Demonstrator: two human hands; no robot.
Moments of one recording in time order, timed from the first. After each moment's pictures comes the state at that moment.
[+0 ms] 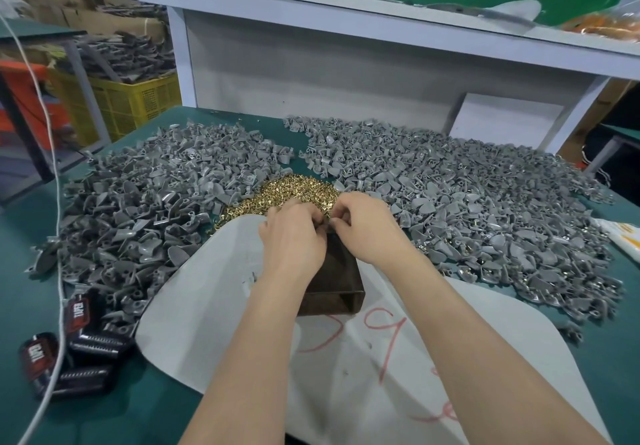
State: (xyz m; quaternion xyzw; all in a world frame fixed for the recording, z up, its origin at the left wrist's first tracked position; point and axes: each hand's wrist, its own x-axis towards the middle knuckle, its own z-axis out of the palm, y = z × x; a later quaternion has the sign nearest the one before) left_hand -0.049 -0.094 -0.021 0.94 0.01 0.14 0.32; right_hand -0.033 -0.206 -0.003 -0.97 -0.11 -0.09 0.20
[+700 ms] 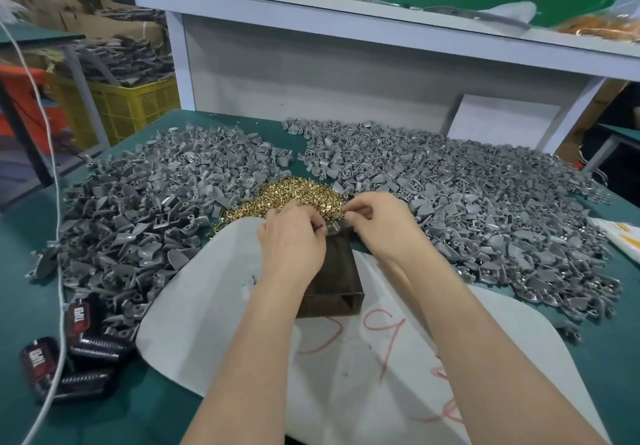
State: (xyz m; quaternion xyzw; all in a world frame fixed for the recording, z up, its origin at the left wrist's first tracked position) left_hand -0.050 -0.093 -0.021 0.93 0.00 0.14 0.33; right_hand -0.033 -0.225 0.001 -0.95 -0.06 -0.10 0.30
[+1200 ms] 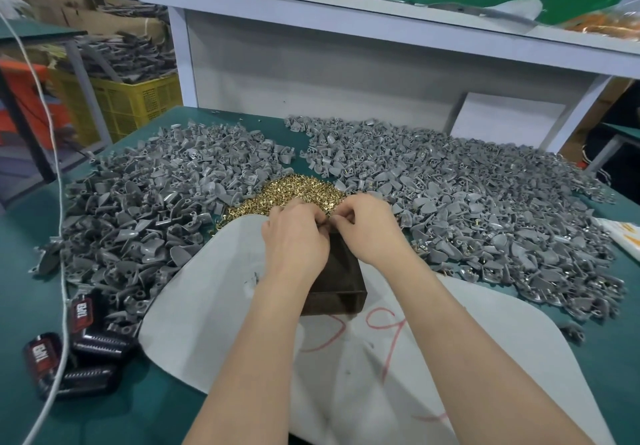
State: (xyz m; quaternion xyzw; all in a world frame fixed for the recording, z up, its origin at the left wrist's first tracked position) left_hand -0.049 -0.094 -0.022 0.93 0.00 0.14 0.33; right_hand -0.033 -0.204 -0.006 -0.97 -0.06 -0.10 0.23
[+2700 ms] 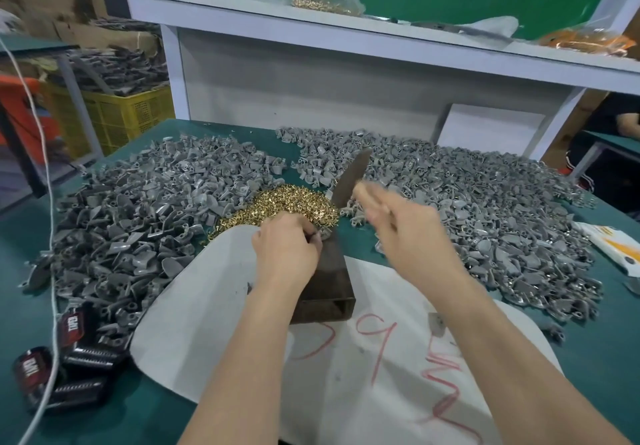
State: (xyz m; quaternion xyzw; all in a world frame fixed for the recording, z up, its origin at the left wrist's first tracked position) left_hand -0.050 -0.094 -0.021 0.92 0.02 0.13 0.37; right_hand -0.081 -0.248 0.019 -0.93 -0.09 -0.24 0.26
